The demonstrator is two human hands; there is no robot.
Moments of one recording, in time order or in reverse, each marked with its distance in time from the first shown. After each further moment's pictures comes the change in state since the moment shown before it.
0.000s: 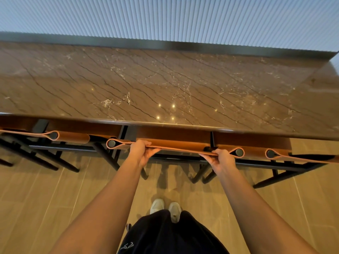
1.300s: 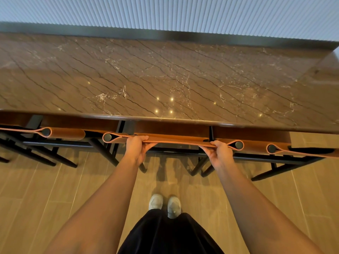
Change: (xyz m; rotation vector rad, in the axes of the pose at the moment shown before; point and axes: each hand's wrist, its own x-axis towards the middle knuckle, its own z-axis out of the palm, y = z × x) left_hand 0.025 -0.004 -0.011 0.023 -0.021 0.123; right_hand 0.013 0.002 0.004 0.063 -0.118 0.008
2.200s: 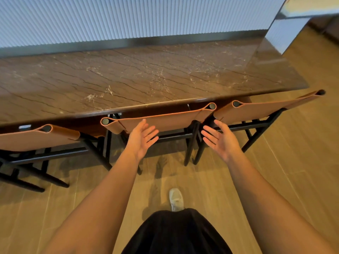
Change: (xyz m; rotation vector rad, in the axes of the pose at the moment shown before) left_hand -0.103 -0.031 -0.031 0.210 -0.374 -0.030; right_hand -0.111 0.040 -0.108 -0.124 -0.203 -0.283
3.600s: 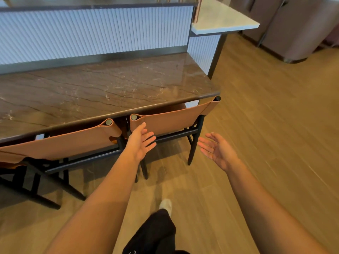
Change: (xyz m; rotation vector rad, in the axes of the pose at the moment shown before) left_hand -0.003 -0.177 0.329 0.146 -0.063 -0.098; right_hand -0.009 -0.188 -0.311 -0.069 0.074 -0.025
